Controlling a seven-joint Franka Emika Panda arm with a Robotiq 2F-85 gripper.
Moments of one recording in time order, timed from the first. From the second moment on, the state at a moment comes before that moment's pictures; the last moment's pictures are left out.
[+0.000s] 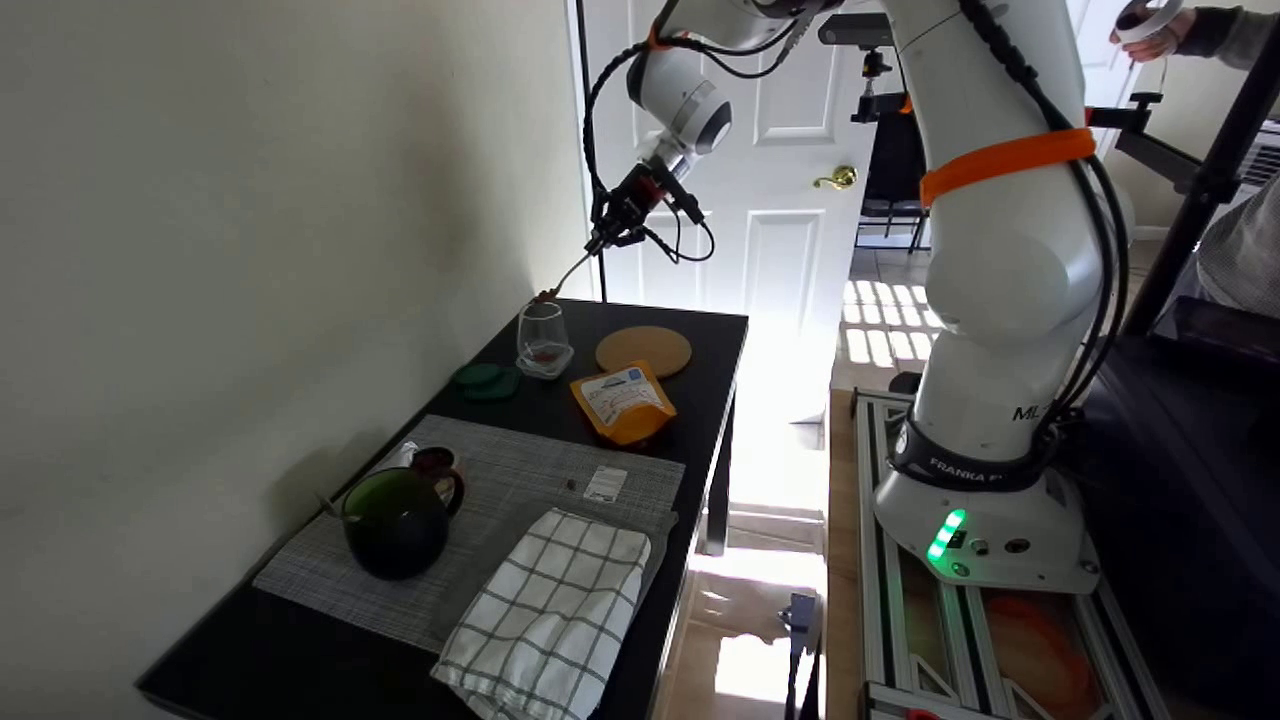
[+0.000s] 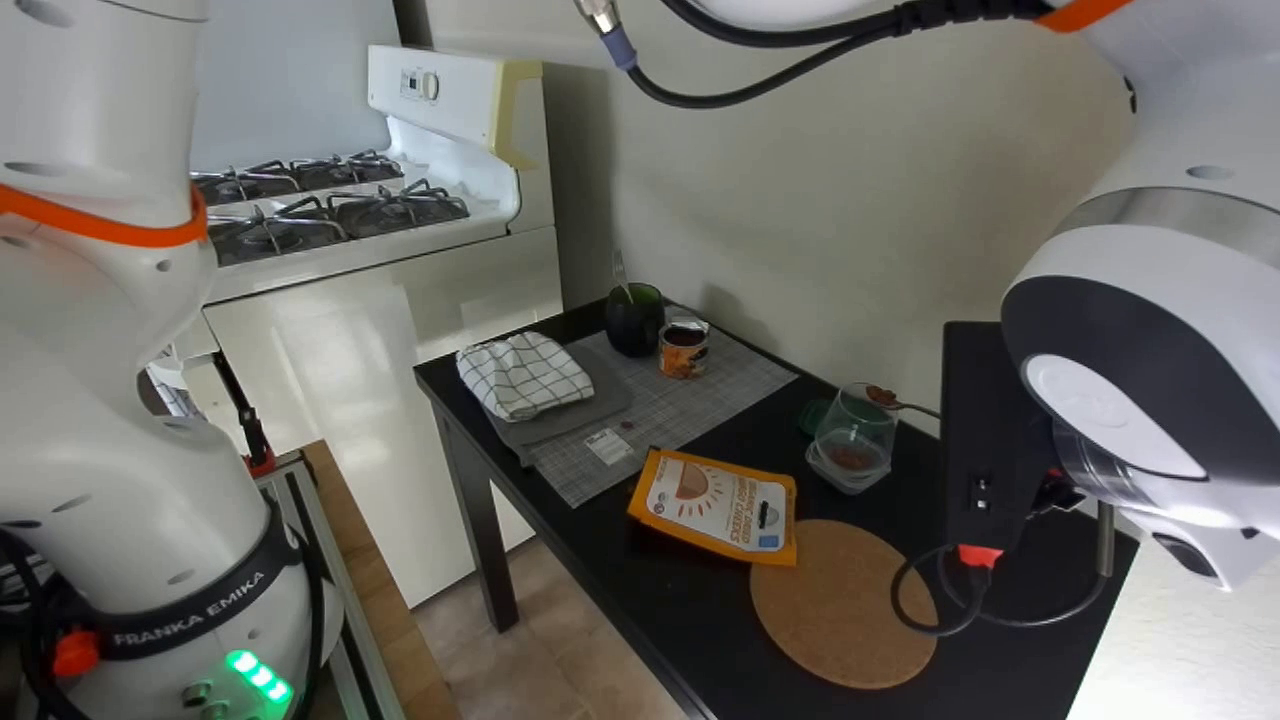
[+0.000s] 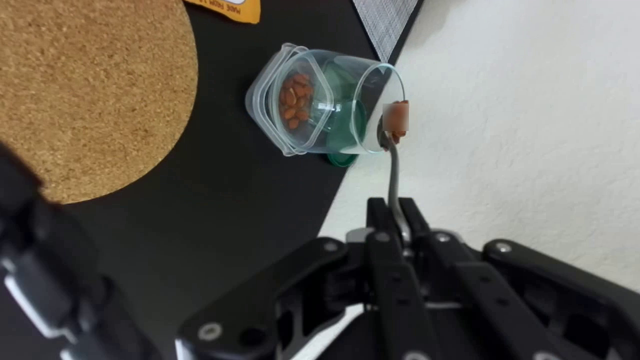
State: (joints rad) arm -0.50 0.50 -0.37 -1.81 1.12 1.83 -0.63
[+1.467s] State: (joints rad) arm -0.41 0.42 -0.30 -1.84 0.89 2.07 -0.57
